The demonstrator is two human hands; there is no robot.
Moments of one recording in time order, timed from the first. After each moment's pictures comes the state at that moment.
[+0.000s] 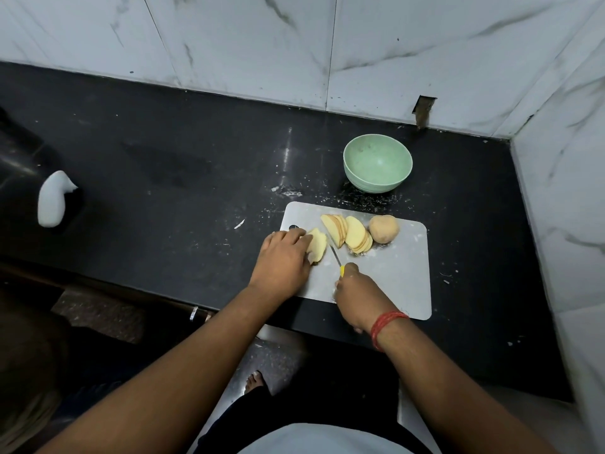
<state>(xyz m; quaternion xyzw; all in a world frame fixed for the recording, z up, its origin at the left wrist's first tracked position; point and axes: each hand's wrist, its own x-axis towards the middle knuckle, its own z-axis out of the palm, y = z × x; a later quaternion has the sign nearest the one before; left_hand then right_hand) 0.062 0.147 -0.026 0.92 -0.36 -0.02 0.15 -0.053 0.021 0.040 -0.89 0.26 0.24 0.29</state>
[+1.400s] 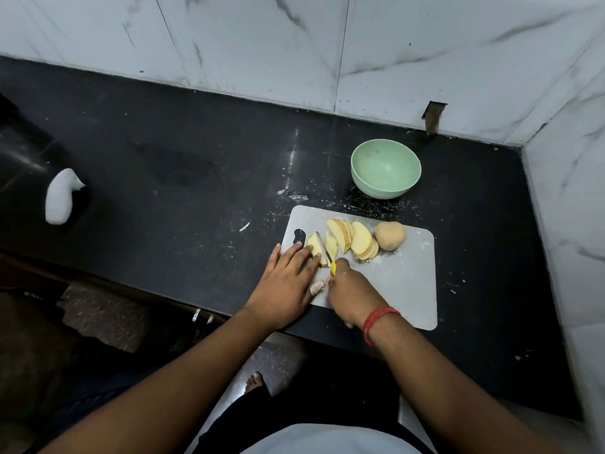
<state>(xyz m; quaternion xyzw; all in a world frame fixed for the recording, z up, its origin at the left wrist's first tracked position) 0.044 0.175 -0.059 0.89 -0.45 0.01 0.11 -0.030 0.027 0.026 -0.88 0.26 0.21 0.33</state>
